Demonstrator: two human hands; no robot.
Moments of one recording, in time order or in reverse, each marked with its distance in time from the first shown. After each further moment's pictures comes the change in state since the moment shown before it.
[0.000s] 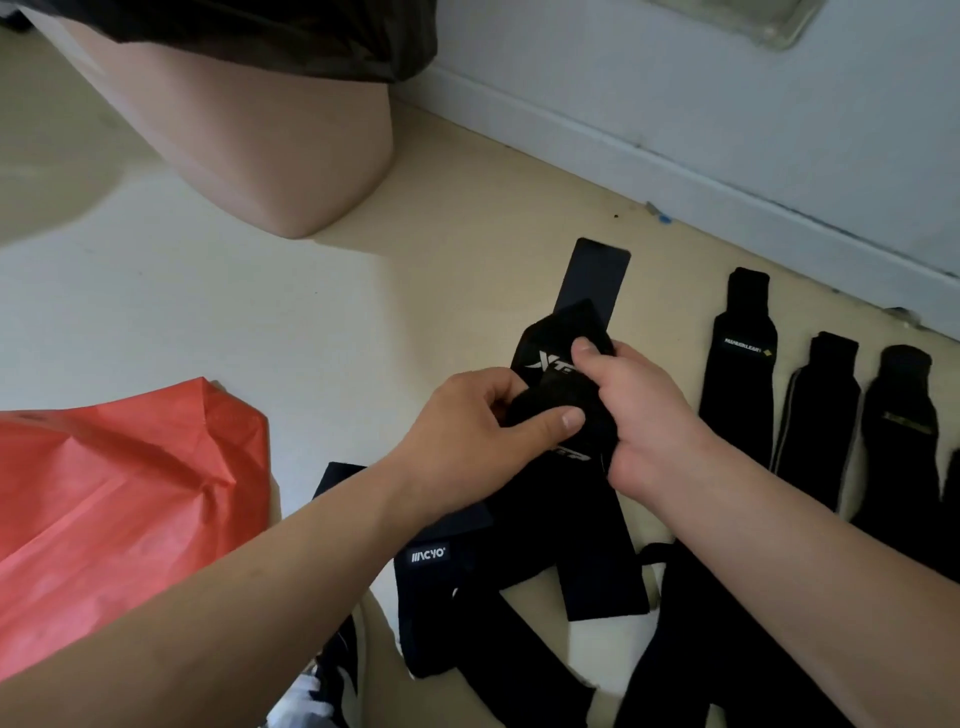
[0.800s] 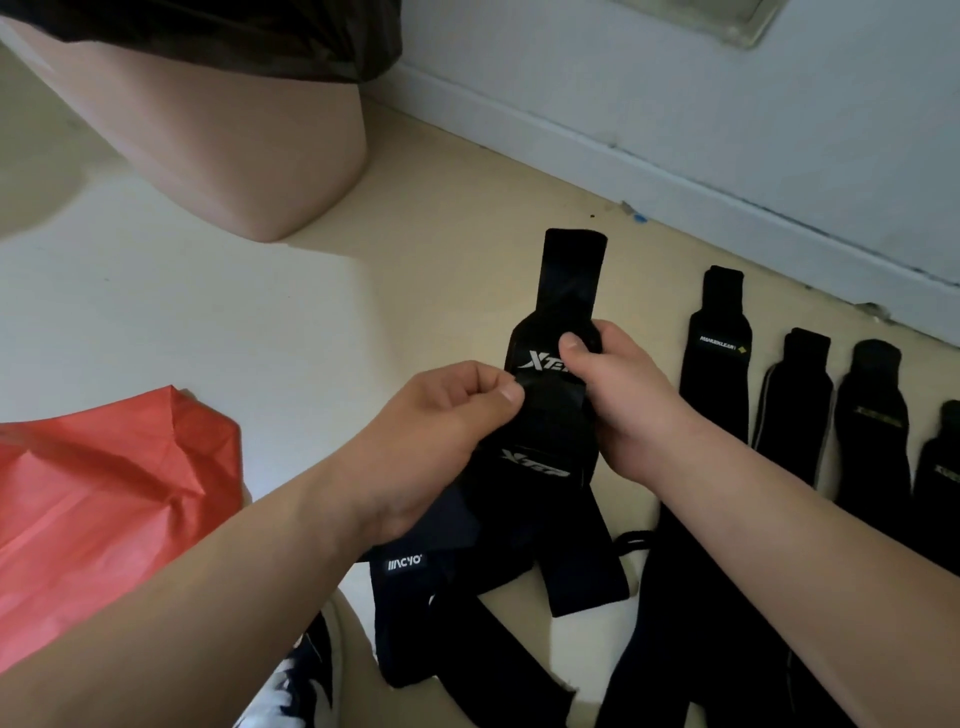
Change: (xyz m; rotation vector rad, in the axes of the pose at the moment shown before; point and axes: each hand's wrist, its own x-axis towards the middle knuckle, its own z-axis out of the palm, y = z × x) left_hand -0.004 0.006 -0.003 -0.497 -0.192 -0.106; right_hand 0.017 -0.006 -0.021 -0.089 -0.088 -0.087
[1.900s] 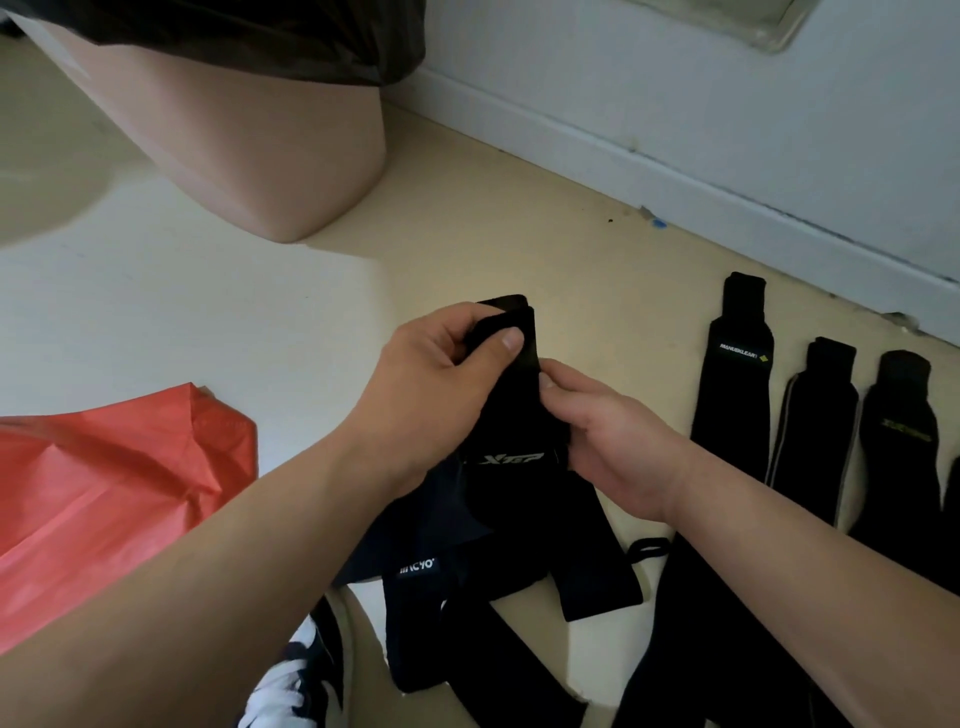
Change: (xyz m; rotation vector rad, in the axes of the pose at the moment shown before) left_hand 0.014 0.021 -0.002 0.181 0.310 0.260; right_hand -0.019 0.011 0.004 -0.030 -0.497 0.103
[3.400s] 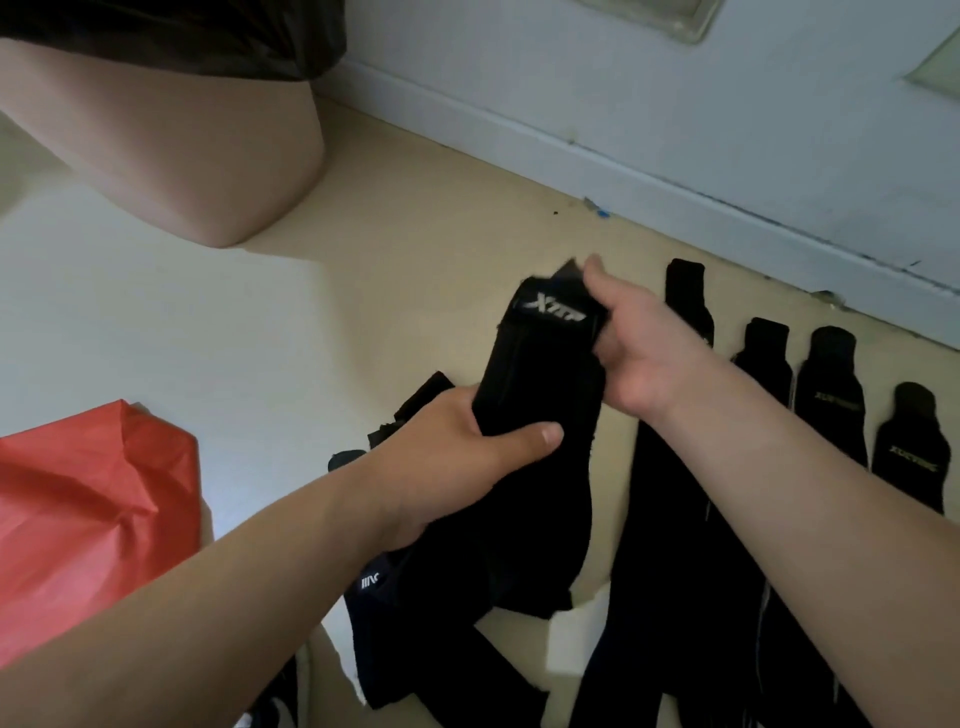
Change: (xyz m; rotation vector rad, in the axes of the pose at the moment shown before) left_hand -0.020 -0.009 0.039 0.102 -0.428 -0.301; right_hand 0.006 -0.060 -0.045 0.290 0.491 0.036
